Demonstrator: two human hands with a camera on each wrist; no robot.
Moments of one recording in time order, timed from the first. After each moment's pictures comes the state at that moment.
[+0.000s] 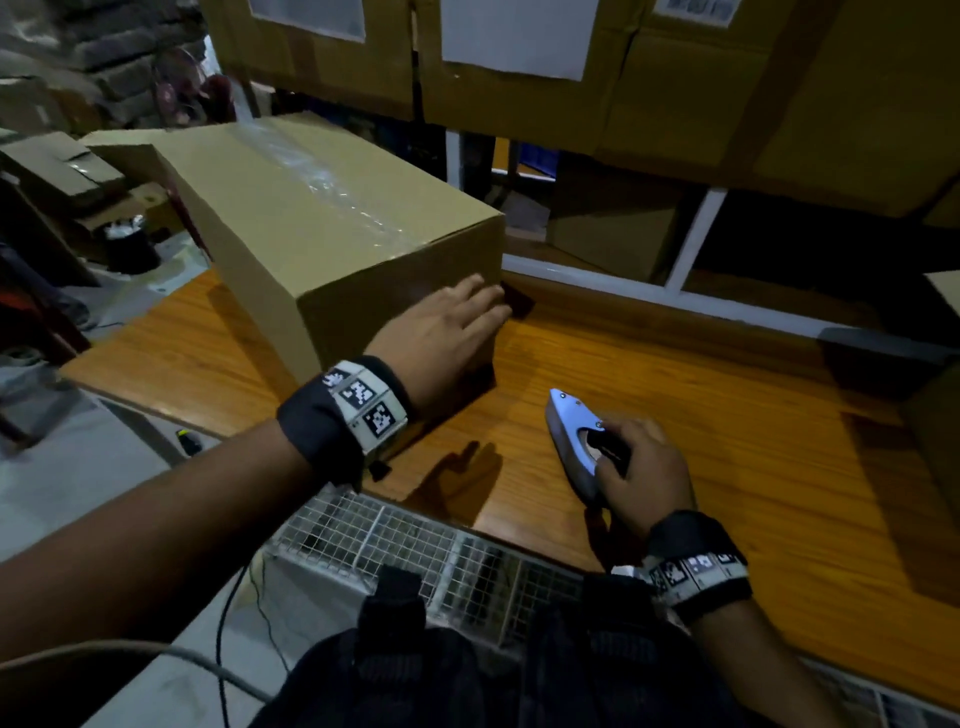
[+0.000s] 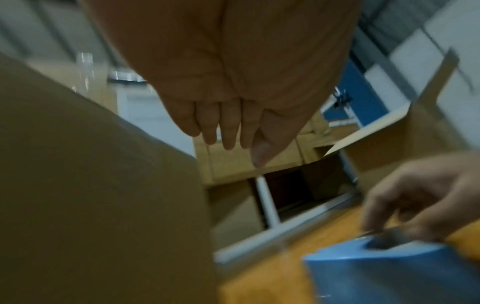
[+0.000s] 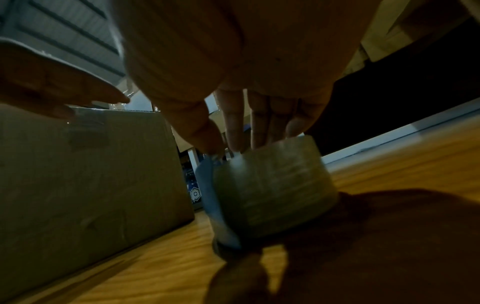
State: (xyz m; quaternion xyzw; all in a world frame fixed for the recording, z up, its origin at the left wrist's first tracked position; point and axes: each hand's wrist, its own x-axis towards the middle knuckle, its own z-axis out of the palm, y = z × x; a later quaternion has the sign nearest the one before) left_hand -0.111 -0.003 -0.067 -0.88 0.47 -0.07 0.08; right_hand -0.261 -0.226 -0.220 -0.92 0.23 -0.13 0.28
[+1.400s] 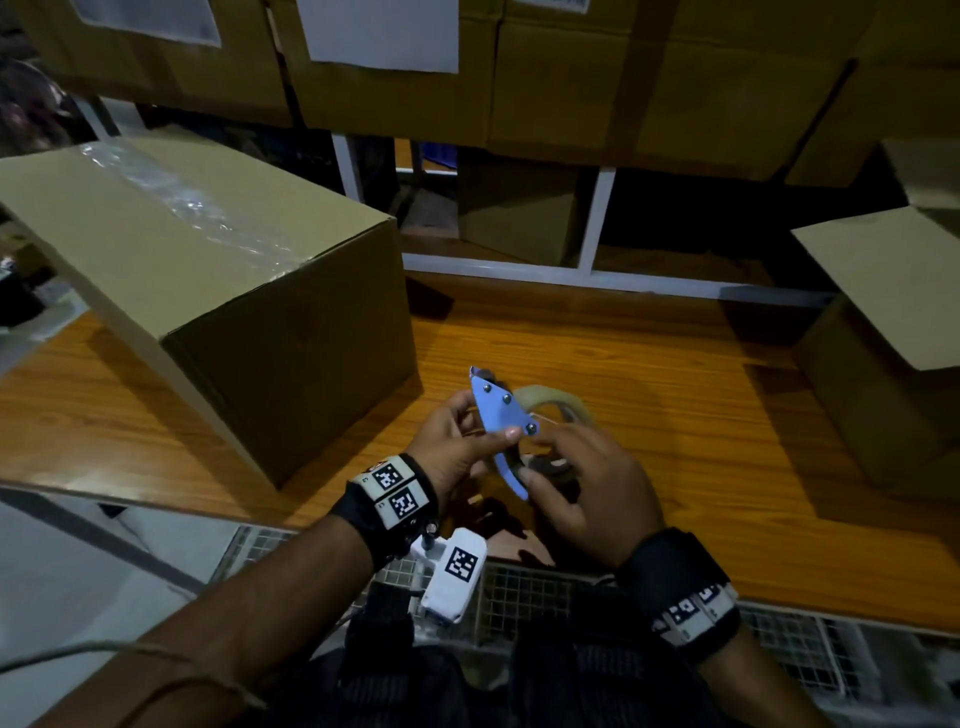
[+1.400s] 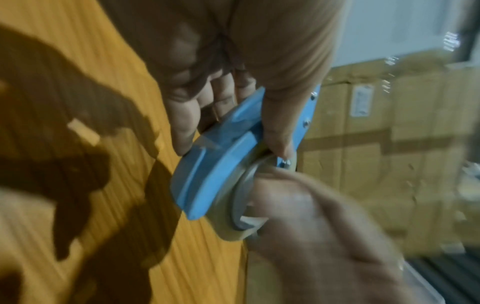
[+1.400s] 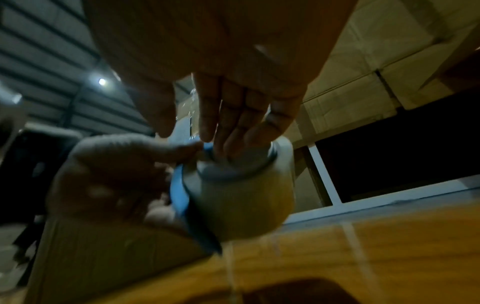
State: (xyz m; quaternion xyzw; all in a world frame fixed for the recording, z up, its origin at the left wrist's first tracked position) left_hand -0.160 -0.084 -0.197 -0.57 0.14 0.41 -0.70; right_hand -0.315 -0.206 -0.177 -0.93 0.08 -0.24 0.25
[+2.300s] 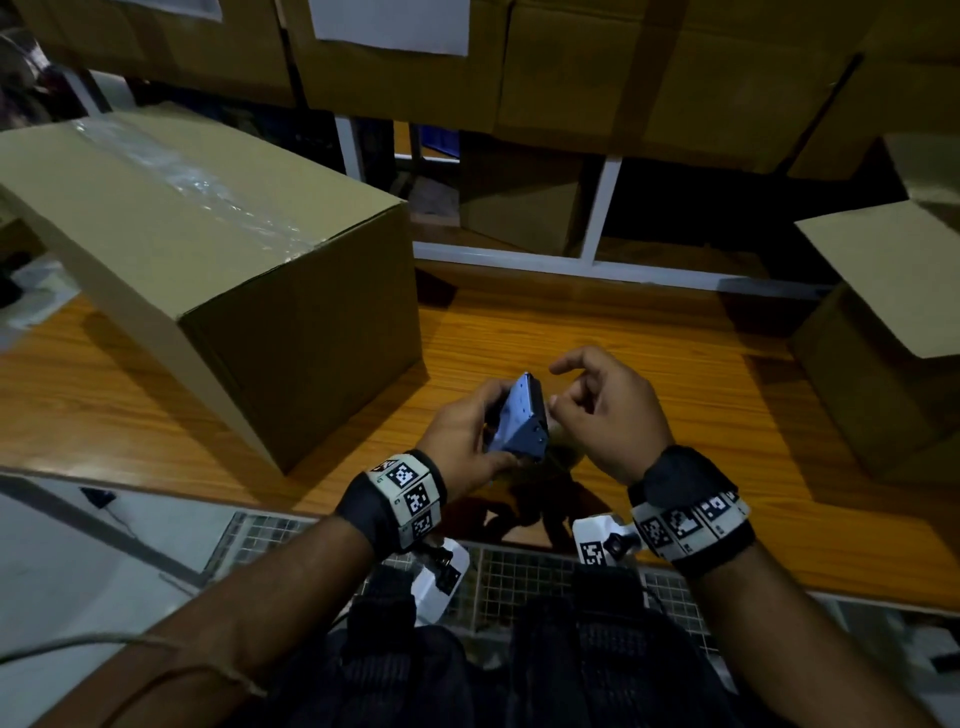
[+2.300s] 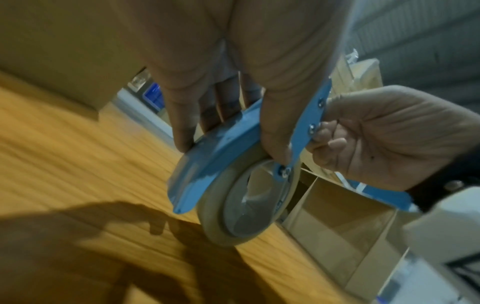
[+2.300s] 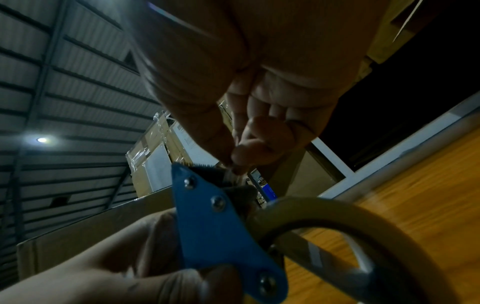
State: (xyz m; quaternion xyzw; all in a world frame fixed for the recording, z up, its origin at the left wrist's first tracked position) left_hand -0.155 -0.066 -0.197 -0.75 0.45 0.19 -0.45; right_hand -0.282 -0.216 -0.133 -0.88 0.20 -0.20 0.39
